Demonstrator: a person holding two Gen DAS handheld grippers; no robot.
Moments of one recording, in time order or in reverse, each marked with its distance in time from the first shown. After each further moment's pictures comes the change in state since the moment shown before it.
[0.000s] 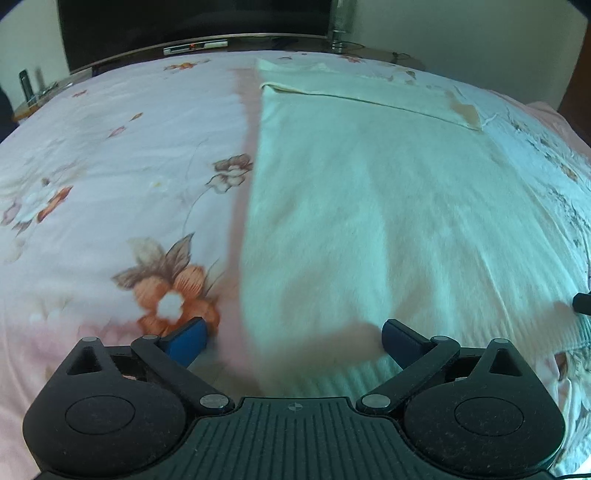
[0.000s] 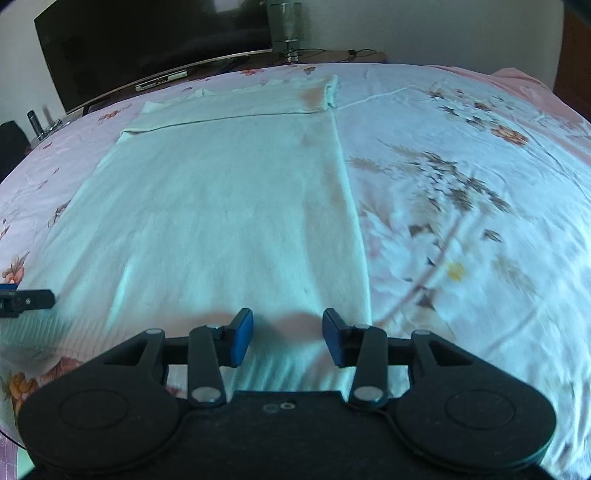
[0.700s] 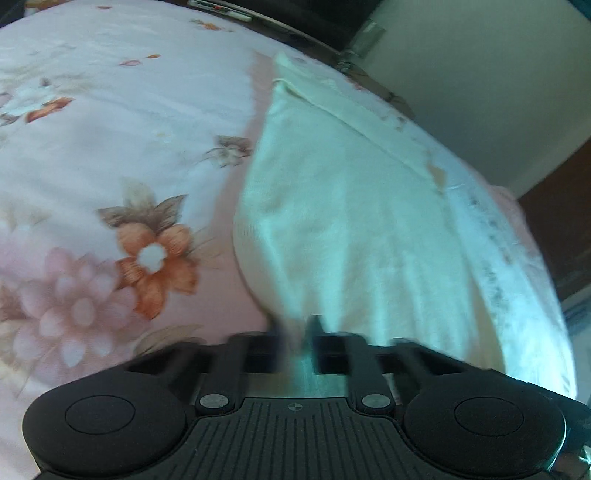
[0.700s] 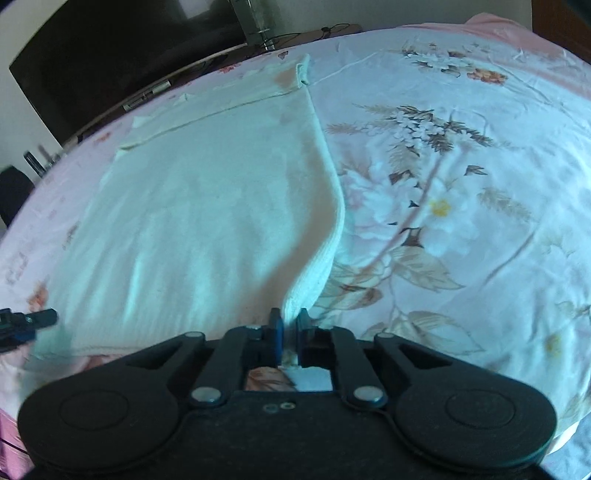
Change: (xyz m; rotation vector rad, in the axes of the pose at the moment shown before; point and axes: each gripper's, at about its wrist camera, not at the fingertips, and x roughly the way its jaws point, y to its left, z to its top) left arm -0.010 0.041 -0.005 -0.305 -0.009 -0.326; right arm -0.012 -0.019 -0.015 0.171 0.032 0.112
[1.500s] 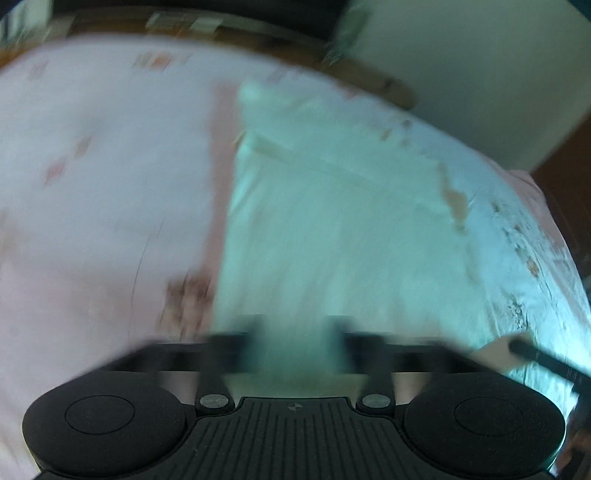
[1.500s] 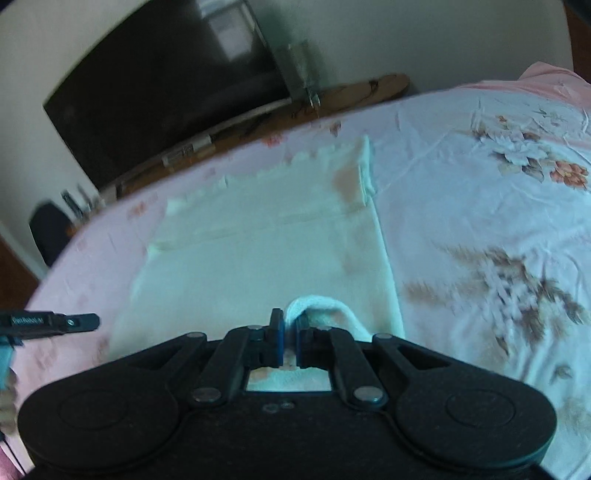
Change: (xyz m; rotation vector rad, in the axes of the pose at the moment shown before) left arm 0.062 -0.036 0.124 0.079 0.090 0.109; right arm 0.045 0.011 0.114 -0.044 -0.085 0.115
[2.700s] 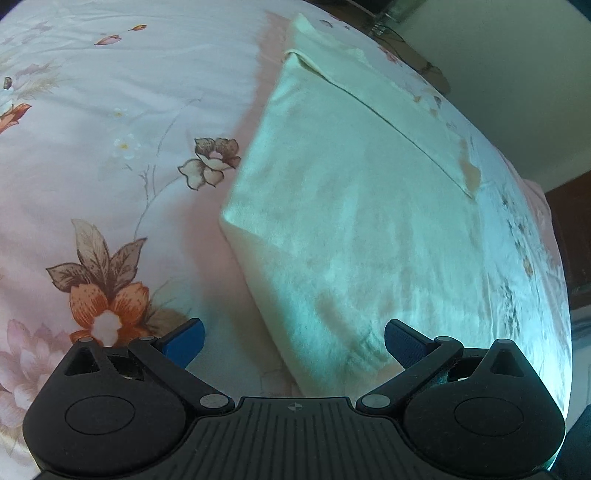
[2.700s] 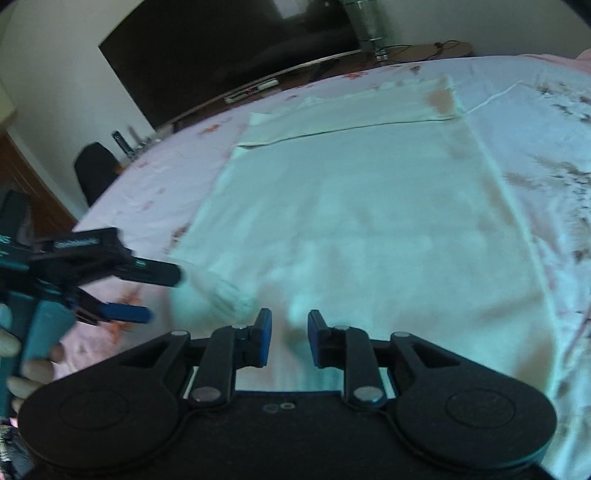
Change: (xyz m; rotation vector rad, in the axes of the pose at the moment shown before) left arm -0.005 0.009 -0.063 -0.185 0.114 -0.029; right arm 0.000 0.086 -0.082 -0.101 0.113 0.201
